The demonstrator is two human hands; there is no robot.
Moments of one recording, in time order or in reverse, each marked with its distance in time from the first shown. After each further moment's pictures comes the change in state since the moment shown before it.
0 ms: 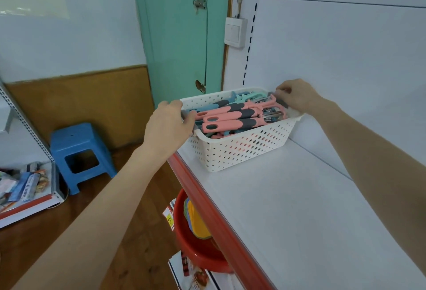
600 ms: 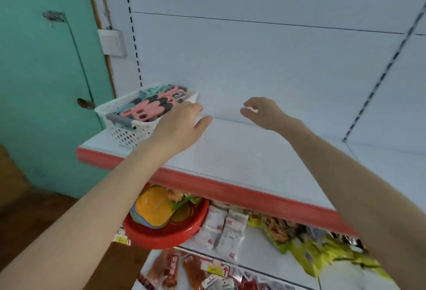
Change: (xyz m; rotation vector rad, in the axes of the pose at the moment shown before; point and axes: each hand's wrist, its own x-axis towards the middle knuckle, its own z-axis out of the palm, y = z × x) left_hand -0.079 0.066 -0.036 -0.257 -0.366 0.844; right_hand -0.258 -0.032 -0.041 -0.139 0.269 0.431
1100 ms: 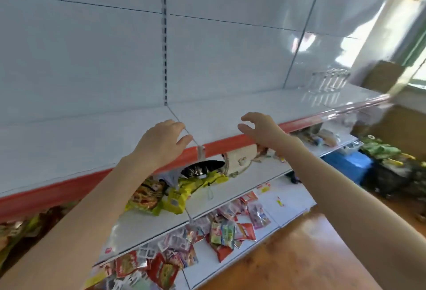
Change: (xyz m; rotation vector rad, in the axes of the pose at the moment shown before) left_hand -0.062 0.243 0.093 -0.249 -0.346 0.611; right_hand -0.340 0.132 -0.154 -0.216 0.216 0.702
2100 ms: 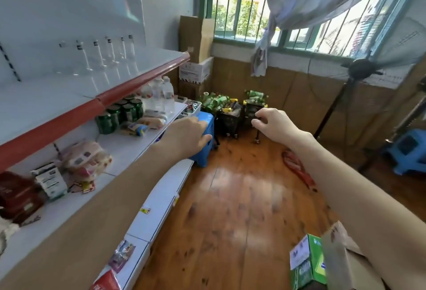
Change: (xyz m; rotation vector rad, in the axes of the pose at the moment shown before) left_hand 0.244 0.613 0.321 0.061 -0.224 0.876; right_hand -0.185 0.601 -0.245 -0.196 0.375 0.717
